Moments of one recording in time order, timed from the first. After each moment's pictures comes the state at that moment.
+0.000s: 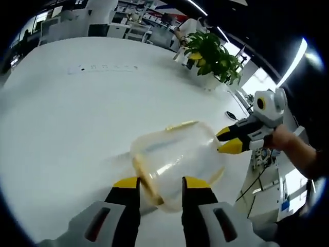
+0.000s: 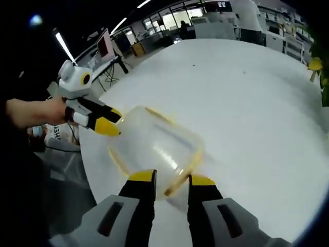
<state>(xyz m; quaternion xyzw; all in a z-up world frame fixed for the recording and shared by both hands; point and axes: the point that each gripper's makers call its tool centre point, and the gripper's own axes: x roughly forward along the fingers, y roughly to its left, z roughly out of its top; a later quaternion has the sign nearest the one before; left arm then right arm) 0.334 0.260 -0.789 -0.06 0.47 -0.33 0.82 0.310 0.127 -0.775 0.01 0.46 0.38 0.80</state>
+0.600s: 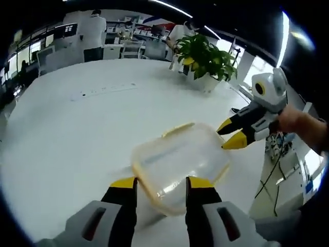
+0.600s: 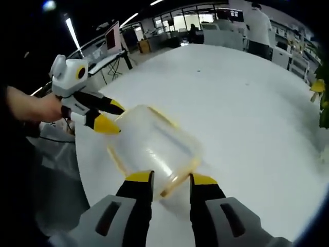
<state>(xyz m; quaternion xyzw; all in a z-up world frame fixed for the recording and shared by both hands) 0.337 0.260 -0.773 0.04 0.38 -0.33 0.86 0.317 0.123 -0.770 -0.07 0.42 0.39 0.82</state>
